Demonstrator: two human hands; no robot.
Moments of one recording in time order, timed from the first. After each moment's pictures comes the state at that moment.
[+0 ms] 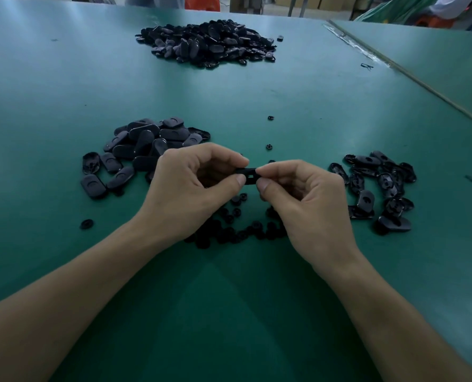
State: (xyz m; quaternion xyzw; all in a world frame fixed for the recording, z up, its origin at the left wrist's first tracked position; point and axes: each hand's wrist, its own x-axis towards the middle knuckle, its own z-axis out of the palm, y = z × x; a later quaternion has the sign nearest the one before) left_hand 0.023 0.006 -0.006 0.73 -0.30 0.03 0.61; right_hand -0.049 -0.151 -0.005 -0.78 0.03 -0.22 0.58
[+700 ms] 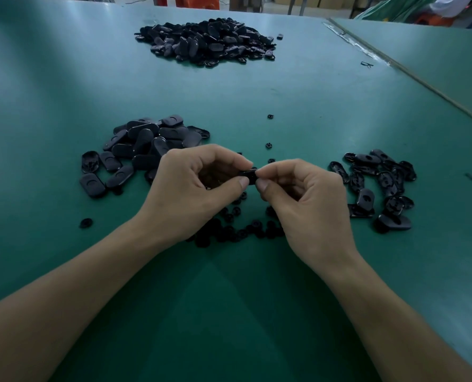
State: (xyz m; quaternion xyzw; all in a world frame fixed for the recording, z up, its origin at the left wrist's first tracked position) left_hand 0.020 0.006 -0.004 0.73 -0.32 0.03 0.61; right_hand -0.049 -0.150 -0.005 -0.81 0.02 -0.24 0.53
